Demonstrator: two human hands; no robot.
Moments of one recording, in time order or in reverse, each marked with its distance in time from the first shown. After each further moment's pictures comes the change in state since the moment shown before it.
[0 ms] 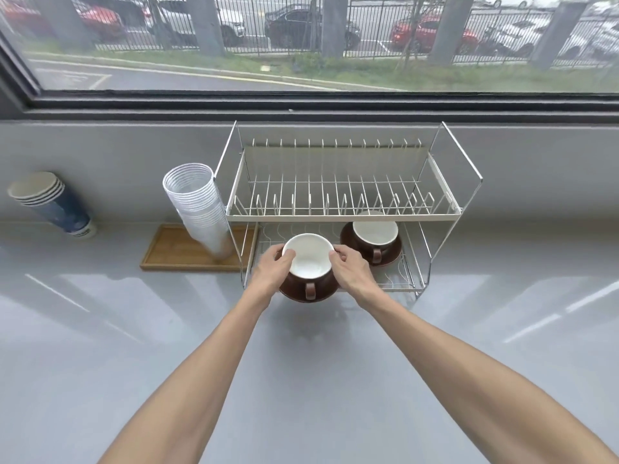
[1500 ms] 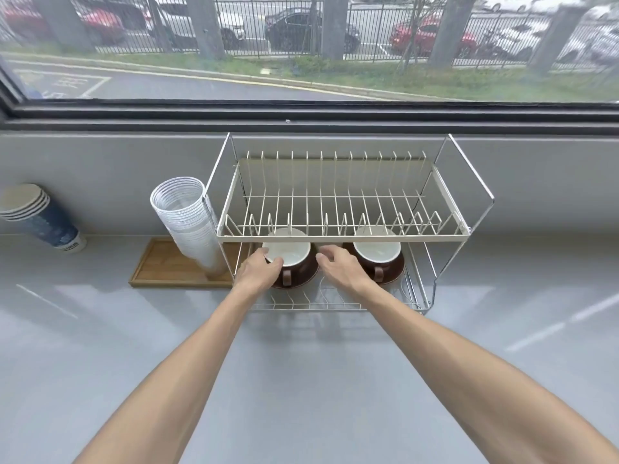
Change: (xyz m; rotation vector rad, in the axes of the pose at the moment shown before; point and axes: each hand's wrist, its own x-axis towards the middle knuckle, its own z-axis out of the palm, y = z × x) left_hand 0.039 0.019 -0.014 0.409 0.023 0.023; right_hand 0.051 -0.014 -0.003 -0.129 -0.142 -0.076
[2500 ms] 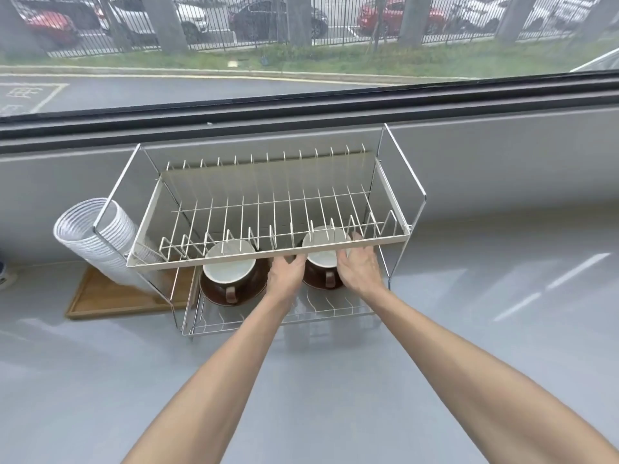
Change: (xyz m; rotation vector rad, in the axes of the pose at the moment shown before) left_hand 0.002 0.094 0.127 -0.474 -0.065 -0.086; right_hand 0.022 0.087 -0.077 -0.090 0.333 0.123
